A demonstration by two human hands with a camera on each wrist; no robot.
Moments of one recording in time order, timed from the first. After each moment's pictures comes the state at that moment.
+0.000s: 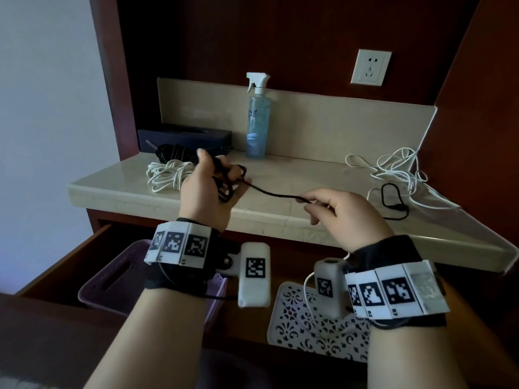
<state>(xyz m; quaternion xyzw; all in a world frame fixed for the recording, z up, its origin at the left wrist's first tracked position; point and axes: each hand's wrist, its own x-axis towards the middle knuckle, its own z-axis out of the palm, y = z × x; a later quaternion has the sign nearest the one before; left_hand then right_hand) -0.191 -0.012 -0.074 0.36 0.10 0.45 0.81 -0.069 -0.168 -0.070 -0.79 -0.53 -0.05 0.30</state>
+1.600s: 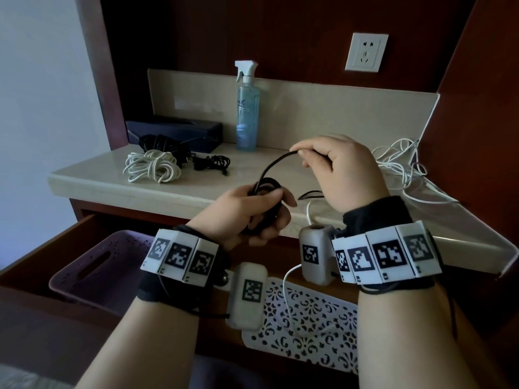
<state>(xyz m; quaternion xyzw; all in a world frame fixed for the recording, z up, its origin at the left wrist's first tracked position) -0.155 -0.072 -0.093 0.65 0.04 0.16 0.74 -0.025 -0.173 -0.047 -0.67 -0.58 -0.22 0.42</state>
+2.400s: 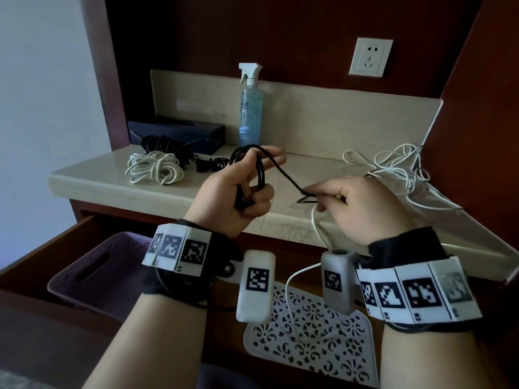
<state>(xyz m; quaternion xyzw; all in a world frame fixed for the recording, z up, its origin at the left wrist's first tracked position) -0.156 -0.064 -0.079 0.49 -0.01 0.30 0.82 -0.029 -0.197 -0.058 -0.80 -0.53 -0.06 0.28</state>
